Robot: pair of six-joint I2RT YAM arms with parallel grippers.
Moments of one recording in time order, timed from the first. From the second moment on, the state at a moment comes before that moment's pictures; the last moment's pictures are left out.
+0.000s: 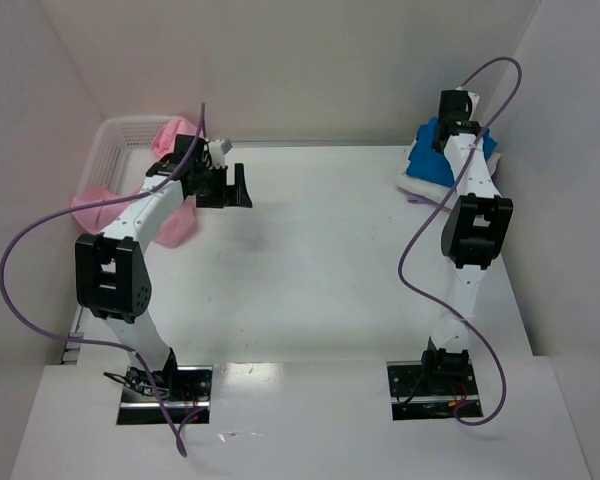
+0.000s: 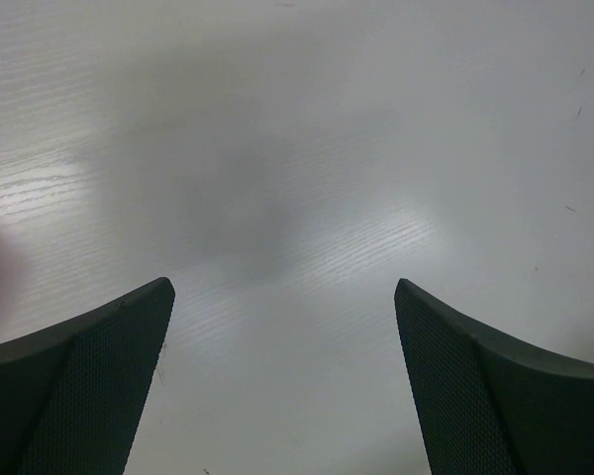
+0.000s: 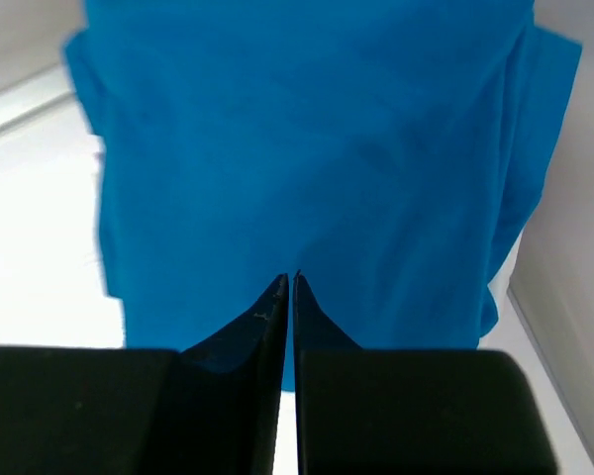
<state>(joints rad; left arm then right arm) -0.13 1.77 1.48 -0.62 0.38 -0.16 -0.10 2.23 2.17 -0.63 0.37 0.19</state>
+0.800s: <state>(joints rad) -0.13 1.77 1.46 -0.63 0.38 -0.16 -0.19 2.40 2.19 -0.57 0.52 0.17</state>
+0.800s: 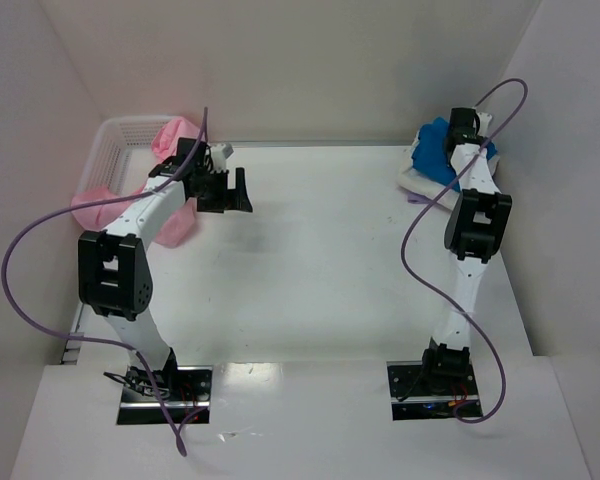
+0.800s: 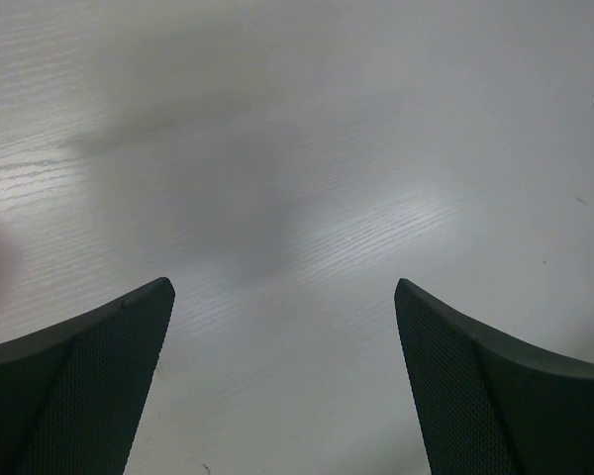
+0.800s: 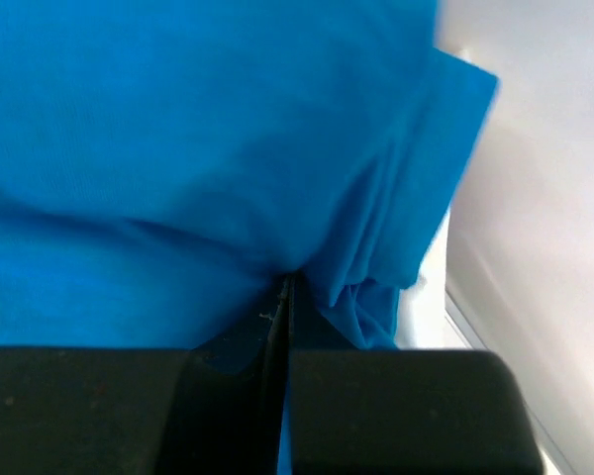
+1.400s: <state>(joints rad) -0.13 1.83 1.46 -0.65 0.42 -0.14 -0.18 2.43 2.21 -0.57 0.55 0.15</state>
